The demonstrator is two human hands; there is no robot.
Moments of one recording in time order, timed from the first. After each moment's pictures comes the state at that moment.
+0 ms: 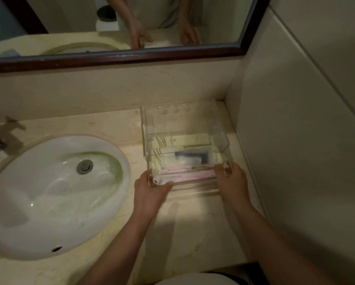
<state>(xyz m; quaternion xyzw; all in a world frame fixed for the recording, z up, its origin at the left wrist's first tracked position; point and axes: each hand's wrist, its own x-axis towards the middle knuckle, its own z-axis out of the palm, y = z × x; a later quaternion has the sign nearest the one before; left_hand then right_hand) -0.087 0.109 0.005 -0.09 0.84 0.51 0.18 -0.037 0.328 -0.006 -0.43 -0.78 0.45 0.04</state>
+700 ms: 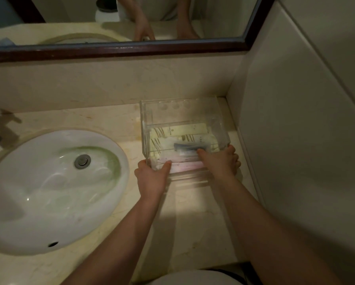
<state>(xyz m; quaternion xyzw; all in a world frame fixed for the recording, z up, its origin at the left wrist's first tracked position) -0.115 0.140 0.002 -0.19 0.84 0.48 0.15 -0.102 0.319 0.009 -0.51 -0.78 0.35 -0.02</state>
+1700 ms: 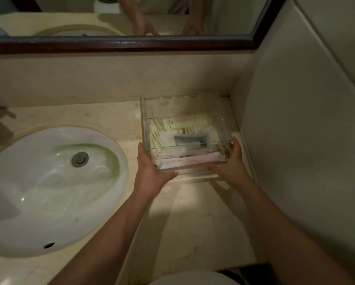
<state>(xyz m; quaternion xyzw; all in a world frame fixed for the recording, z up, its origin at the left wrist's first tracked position) -0.132 0.124 -0.011 -0.03 0.85 0.49 0.19 -0.079 0.360 -0.016 -0.33 -0.77 0.54 -0.01</state>
